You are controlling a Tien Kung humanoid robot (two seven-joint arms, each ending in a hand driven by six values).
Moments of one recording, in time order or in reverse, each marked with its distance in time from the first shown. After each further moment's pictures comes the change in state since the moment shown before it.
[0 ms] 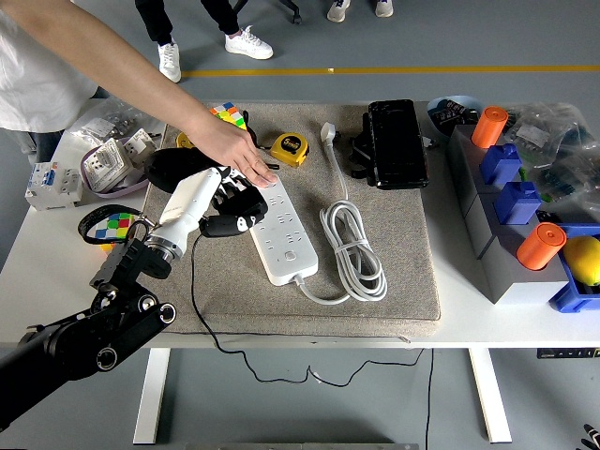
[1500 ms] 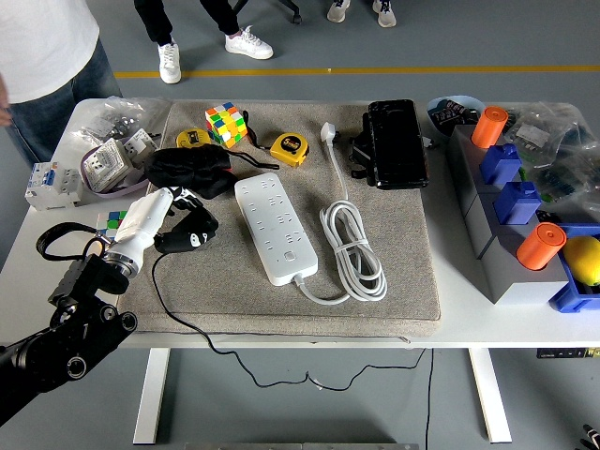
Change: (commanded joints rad) left arm 0.079 0.044 -0.100 0.090 0.015 -0.061 -0.037; right arm -0.004 0.007 0.017 0.003 -0.005 0.000 0.001
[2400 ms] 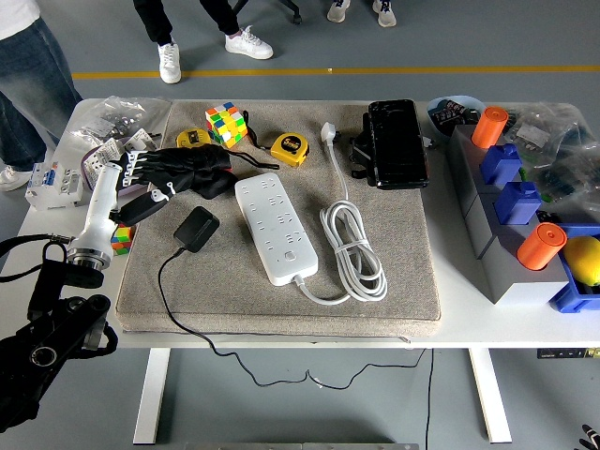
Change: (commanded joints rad) left arm 0.099 -0.001 -0.186 -0.107 -0.375 0.028 -0.225; right arm 0.003 0.001 -0.005 -0.002 0.002 -0.001 0.002
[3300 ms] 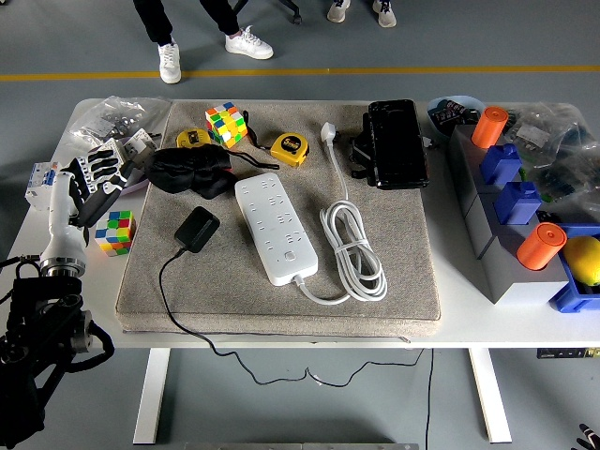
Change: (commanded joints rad) left arm 0.057 -0.011 -0.122 0.003 -0.376 -0.029 -0.154; right arm 0.010 0.011 -0.010 -0.010 0.009 -0.001 -0.003
